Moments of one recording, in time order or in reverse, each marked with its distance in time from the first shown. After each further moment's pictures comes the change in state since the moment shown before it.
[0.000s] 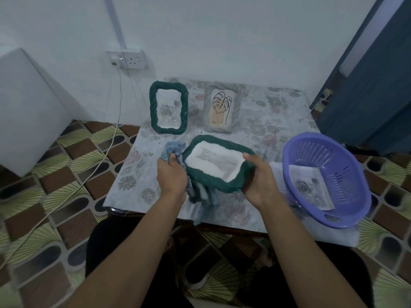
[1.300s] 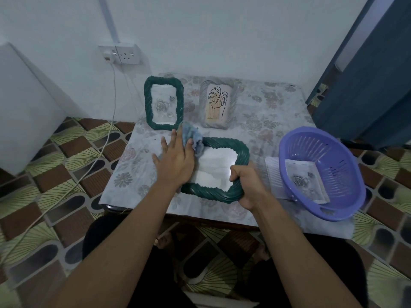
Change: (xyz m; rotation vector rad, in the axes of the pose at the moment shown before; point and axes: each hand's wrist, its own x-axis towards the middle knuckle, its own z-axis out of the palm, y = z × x) left_hand 0.015 0.007 0.004 0.747 -0.360 0.481; right_hand -0.017 0.014 0.013 -0.438 0.030 -0.083
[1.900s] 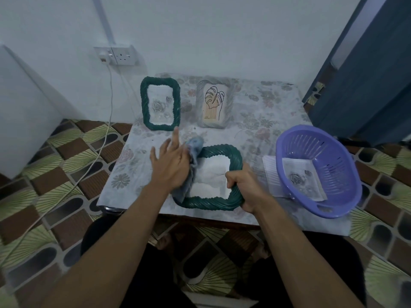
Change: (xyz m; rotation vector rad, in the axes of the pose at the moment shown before) left_hand -0.009 0.000 -0.015 0.247 -0.112 0.119; right_hand -0.009 0.000 -0.008 -0.091 -0.038 0.051
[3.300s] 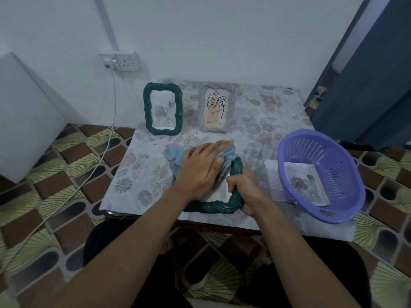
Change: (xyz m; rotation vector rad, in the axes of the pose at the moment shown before) left_hand -0.005 0.035 0.018 -0.110 0.099 0.474; right_hand 0.008 0.002 0.002 0.003 0.005 -0.002
